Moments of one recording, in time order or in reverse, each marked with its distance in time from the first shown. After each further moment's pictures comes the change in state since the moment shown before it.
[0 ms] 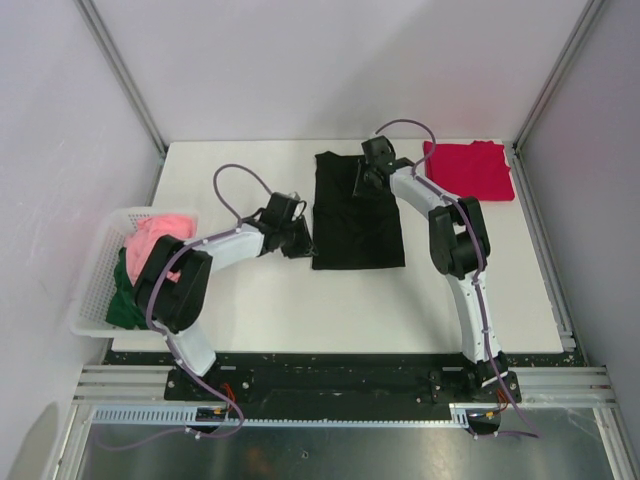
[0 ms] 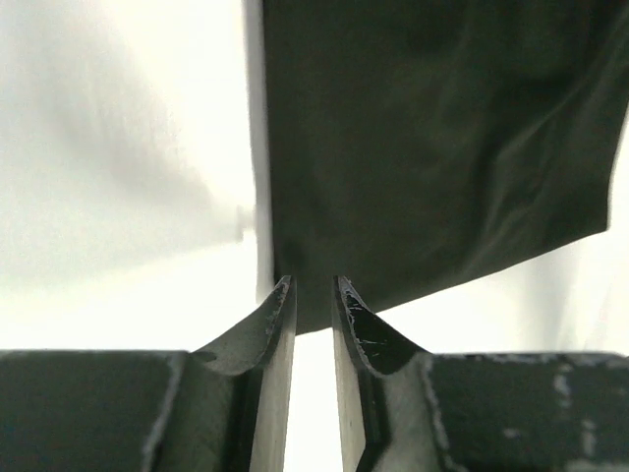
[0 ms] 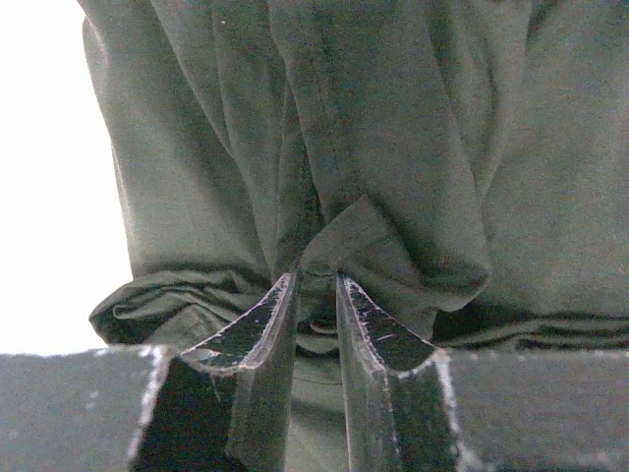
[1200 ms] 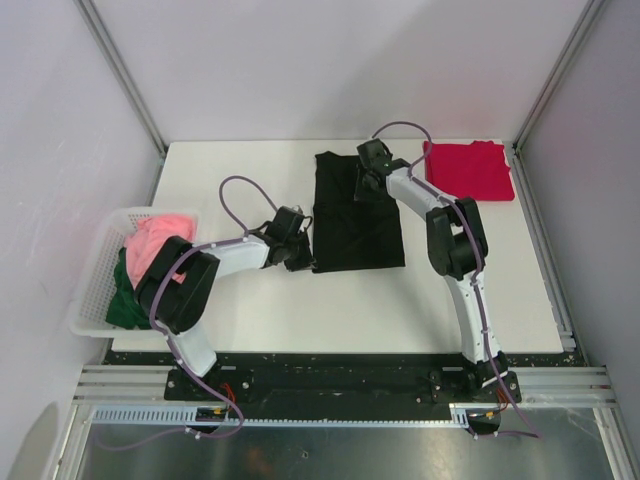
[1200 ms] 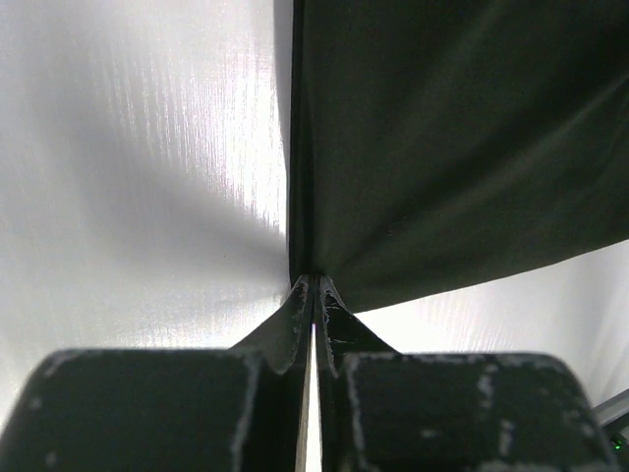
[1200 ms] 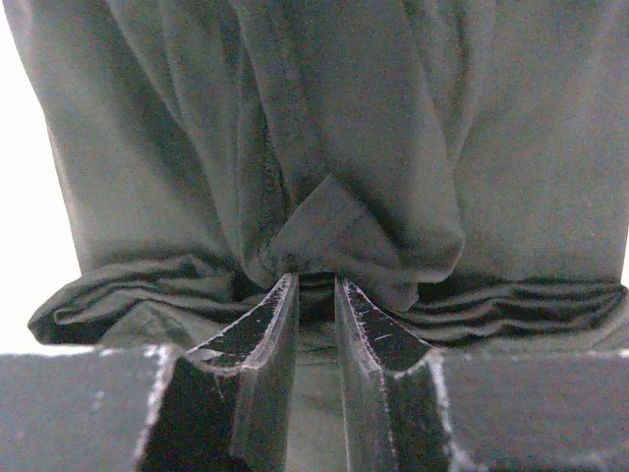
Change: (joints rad) left arm -0.062 -0.010 -0.135 0.071 -0.061 -0.054; right arm 0.024 -0.011 -0.005 -0.073 0.088 -0.029
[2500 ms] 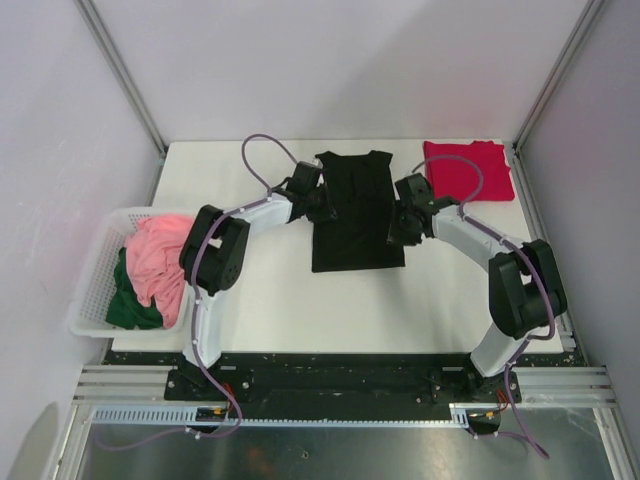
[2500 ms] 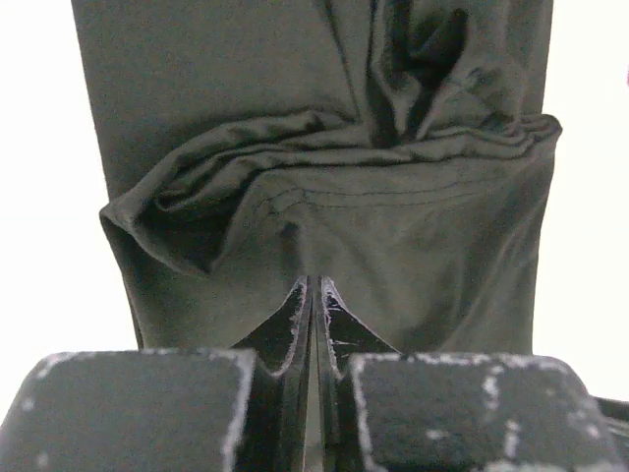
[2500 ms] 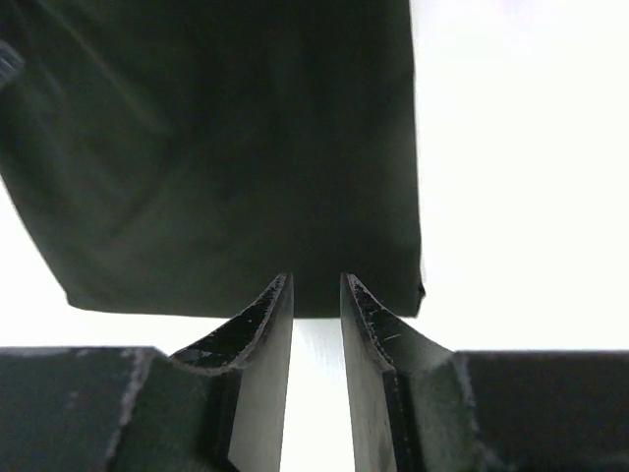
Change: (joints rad) left arm 0.057 0.367 0.581 -0.032 0.031 0.079; right arm -0.025 -0.637 -0.724 0.012 -0.018 0.052
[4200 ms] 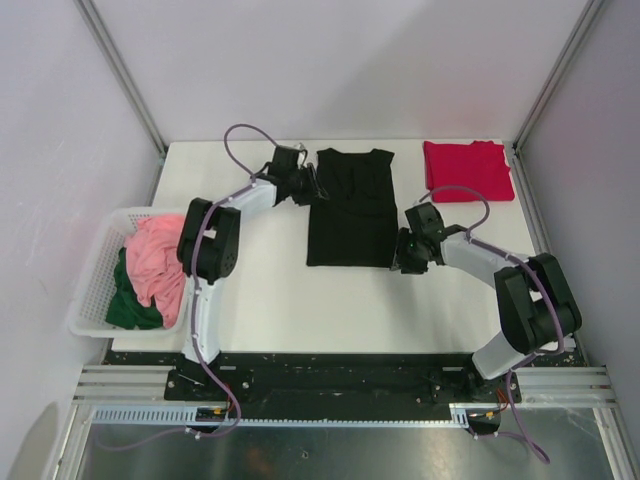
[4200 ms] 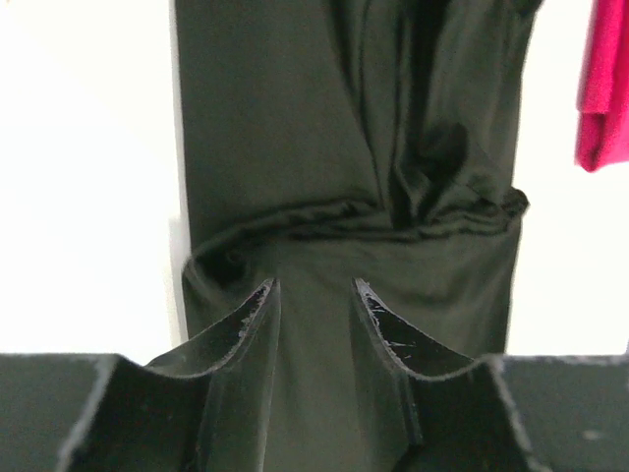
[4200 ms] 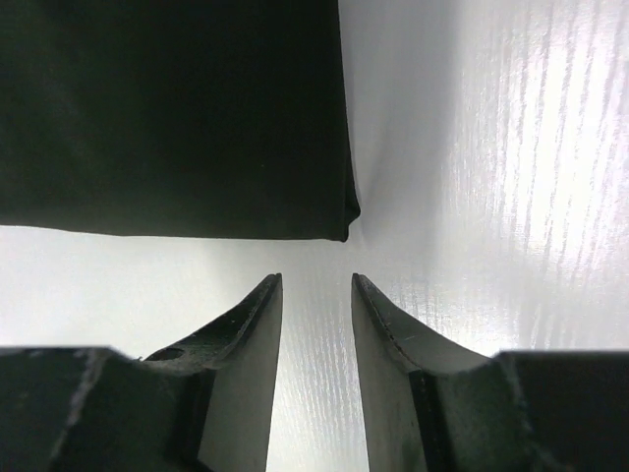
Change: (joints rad) left arm 0.135 0.138 0.177 -0.022 0.134 0.037; right arm -0.016 -0.109 -0.341 0.150 -0.115 0.028
